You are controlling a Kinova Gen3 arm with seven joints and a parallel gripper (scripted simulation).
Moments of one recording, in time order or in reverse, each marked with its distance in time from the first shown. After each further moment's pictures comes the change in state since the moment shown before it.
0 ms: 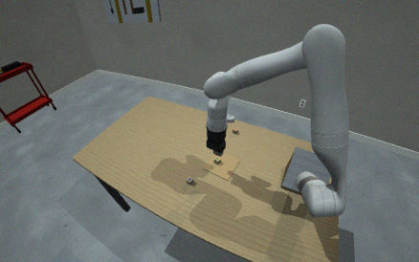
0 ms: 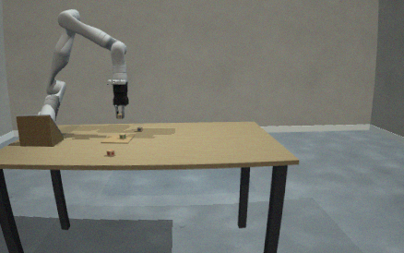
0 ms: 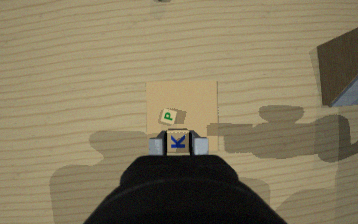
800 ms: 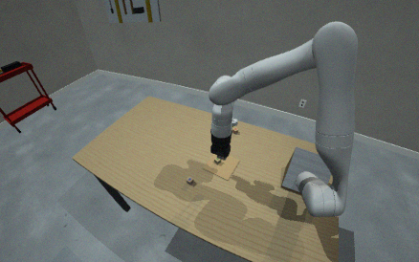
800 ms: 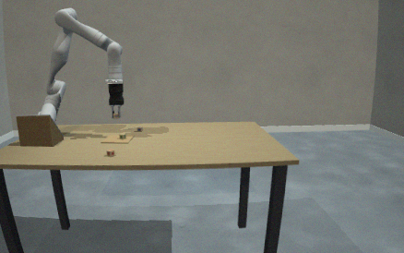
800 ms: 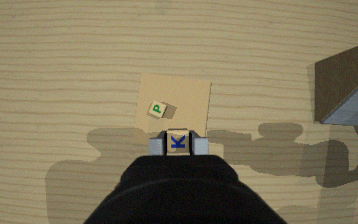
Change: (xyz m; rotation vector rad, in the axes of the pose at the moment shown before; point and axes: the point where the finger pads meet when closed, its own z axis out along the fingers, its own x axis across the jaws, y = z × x) arm 0.025 0.011 0.001 0.026 0.004 -0.142
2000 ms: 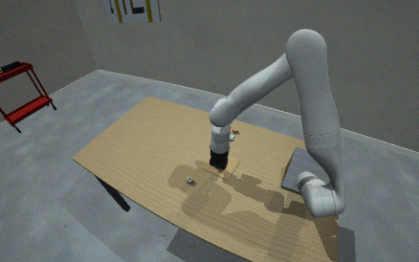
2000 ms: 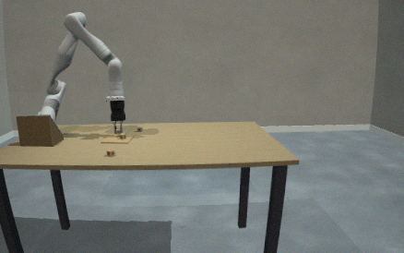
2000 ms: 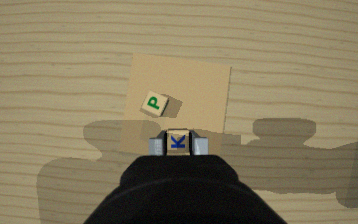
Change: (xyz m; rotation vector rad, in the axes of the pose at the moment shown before) arm -0.006 0.003 0.084 -0.005 -0.016 -0.016
